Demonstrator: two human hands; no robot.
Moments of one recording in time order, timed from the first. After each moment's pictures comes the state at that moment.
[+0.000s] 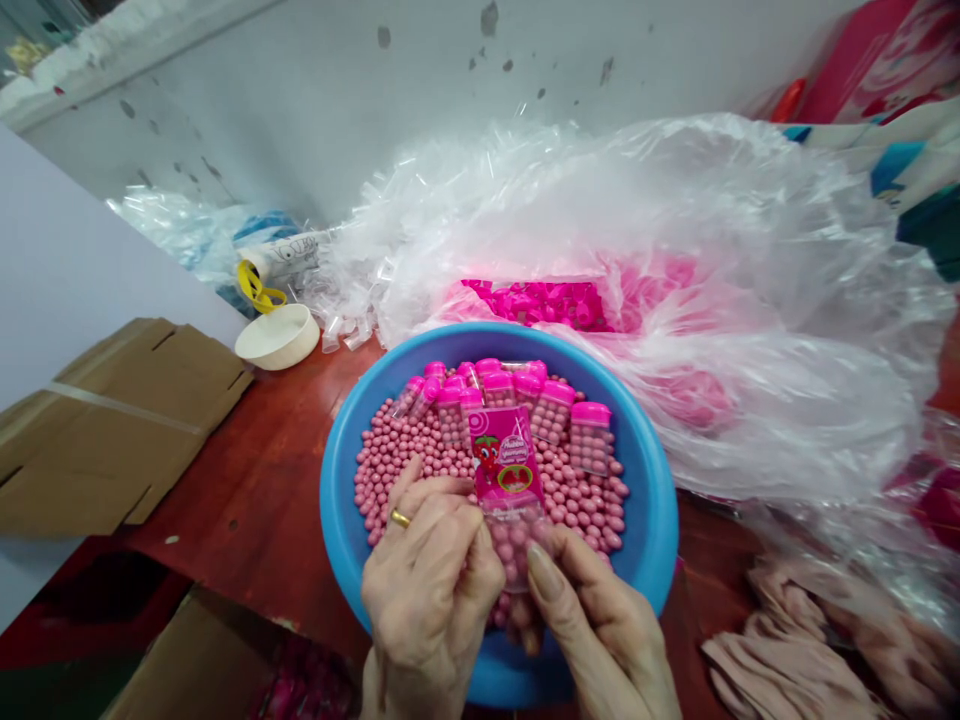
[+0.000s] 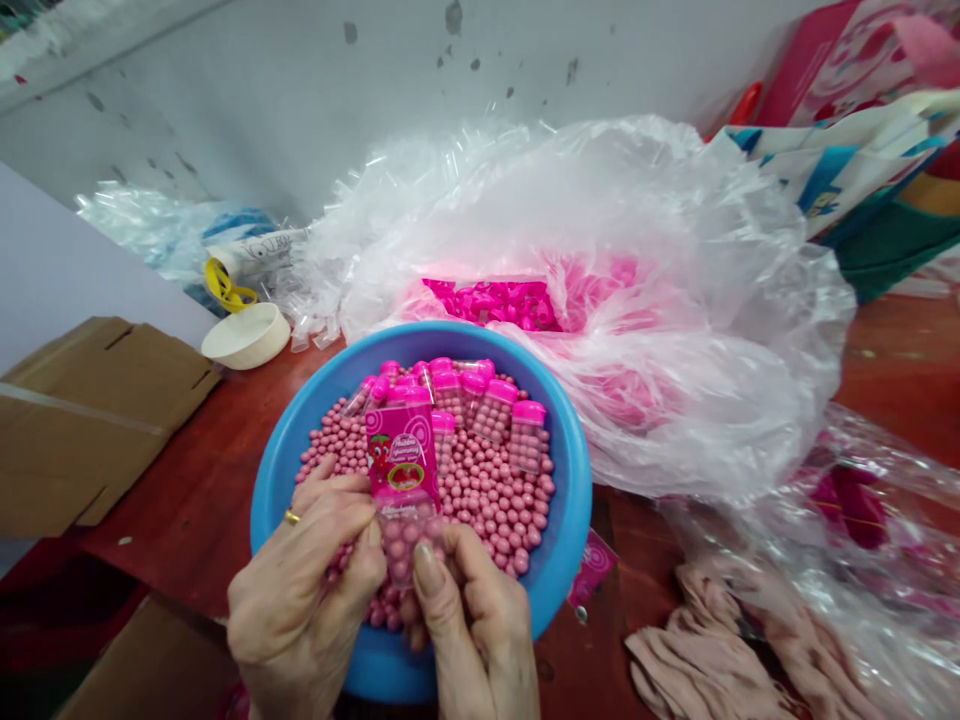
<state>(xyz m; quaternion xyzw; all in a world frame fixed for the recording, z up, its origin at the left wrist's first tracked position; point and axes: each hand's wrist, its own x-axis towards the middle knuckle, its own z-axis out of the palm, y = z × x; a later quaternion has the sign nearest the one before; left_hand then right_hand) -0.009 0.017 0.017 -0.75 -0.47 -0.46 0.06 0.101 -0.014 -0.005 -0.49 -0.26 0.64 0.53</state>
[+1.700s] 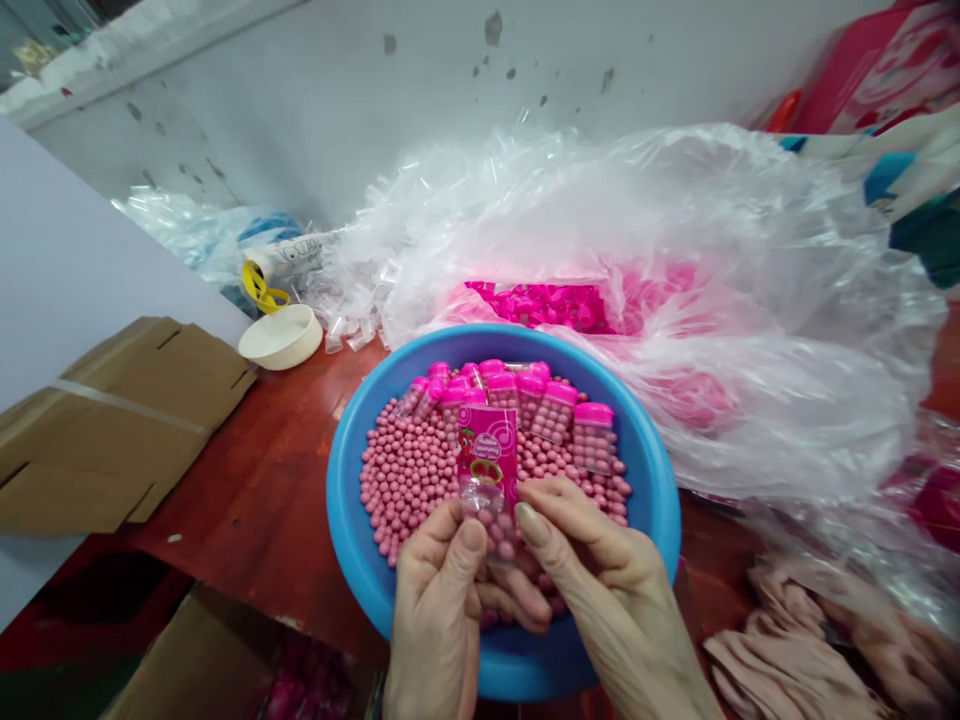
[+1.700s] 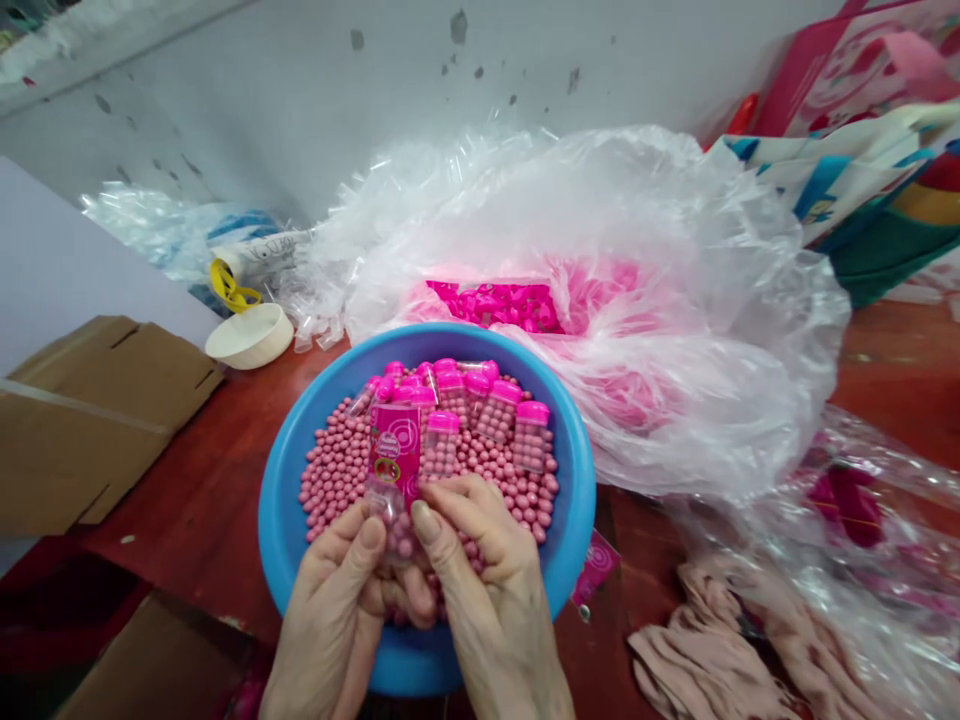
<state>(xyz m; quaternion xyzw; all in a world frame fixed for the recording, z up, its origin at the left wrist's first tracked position) 0.003 -0.001 -0.001 -0.21 -0.43 -0.55 -0.68 0.115 0.018 -0.002 -0.47 -0.46 0.51 0.56</state>
